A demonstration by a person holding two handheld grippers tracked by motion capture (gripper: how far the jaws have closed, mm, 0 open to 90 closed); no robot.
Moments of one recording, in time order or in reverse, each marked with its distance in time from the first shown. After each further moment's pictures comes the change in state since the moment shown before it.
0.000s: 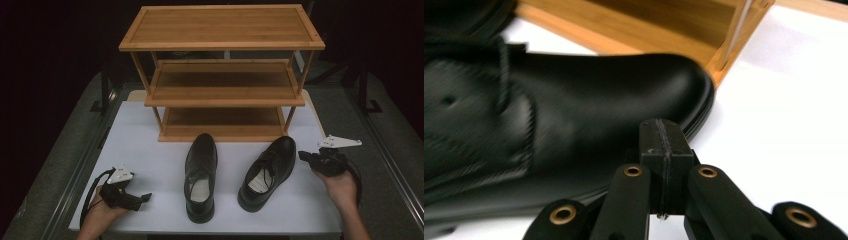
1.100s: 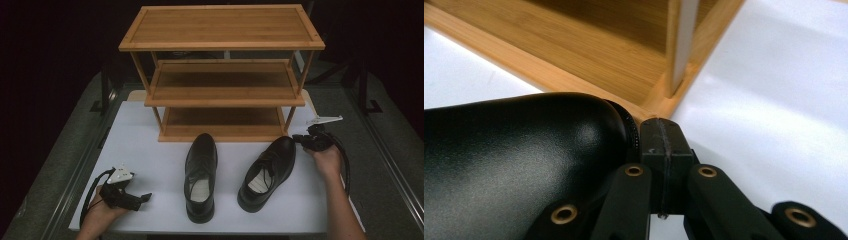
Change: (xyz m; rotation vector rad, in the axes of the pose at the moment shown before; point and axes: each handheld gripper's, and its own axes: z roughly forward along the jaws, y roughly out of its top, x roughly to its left) left arm 0.000 0.000 0.000 0.000 -0.001 -0.003; right arm -0.053 0.030 0.070 0.084 -0.007 0.060
